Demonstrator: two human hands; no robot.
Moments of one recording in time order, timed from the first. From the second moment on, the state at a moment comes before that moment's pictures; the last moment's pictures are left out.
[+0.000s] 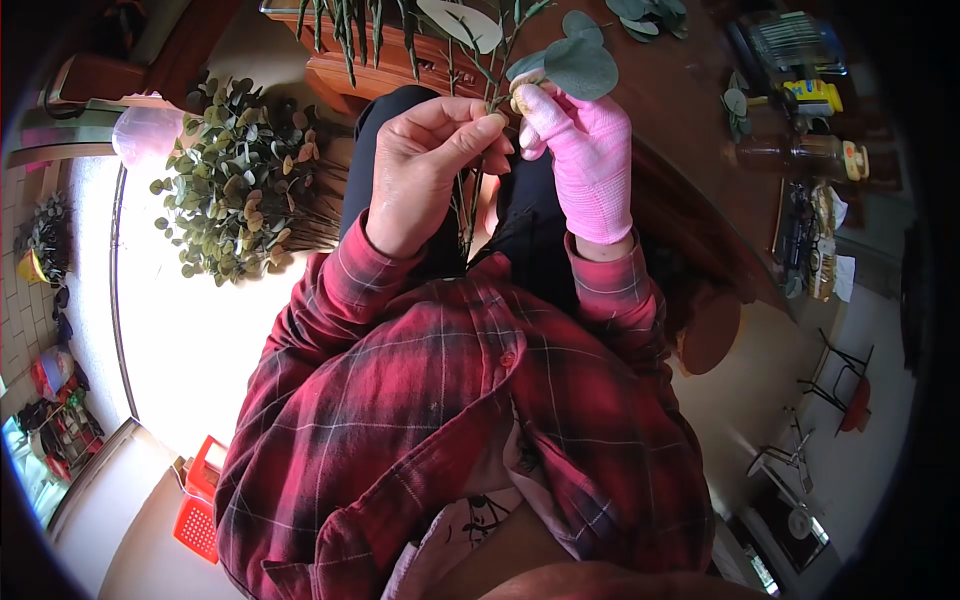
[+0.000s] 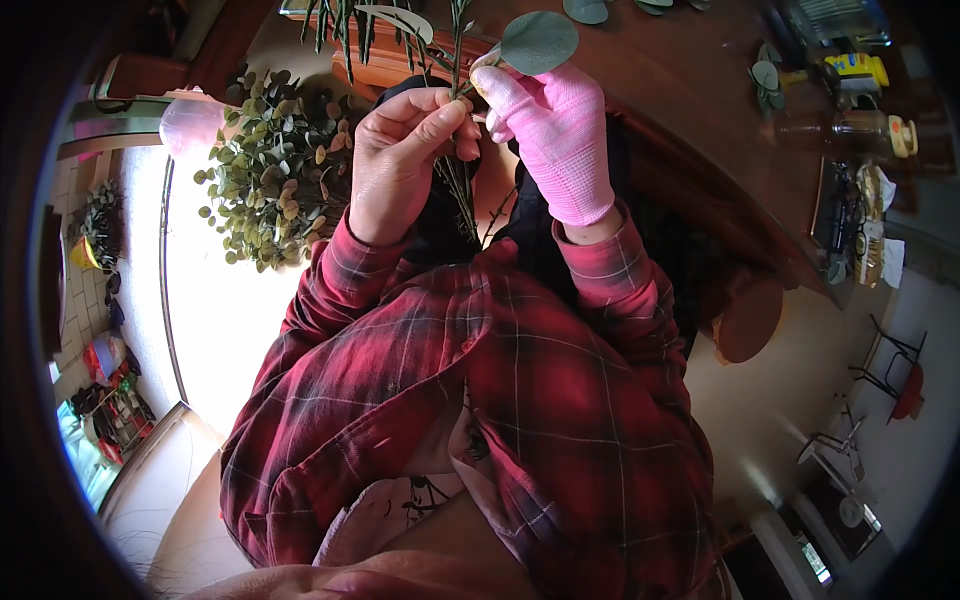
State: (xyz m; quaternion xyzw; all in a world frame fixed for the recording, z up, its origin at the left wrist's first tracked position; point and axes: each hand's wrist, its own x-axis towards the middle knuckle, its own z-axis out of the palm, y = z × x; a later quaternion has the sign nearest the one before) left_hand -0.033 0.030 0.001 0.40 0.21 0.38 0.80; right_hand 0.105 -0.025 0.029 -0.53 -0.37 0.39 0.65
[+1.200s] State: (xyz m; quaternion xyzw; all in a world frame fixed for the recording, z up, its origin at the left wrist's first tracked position) left_hand -0.039 0.035 -0.004 0.36 0.16 0.34 0.85; right_hand 0.111 -0.026 0.035 -0.53 -0.39 0.44 0.61
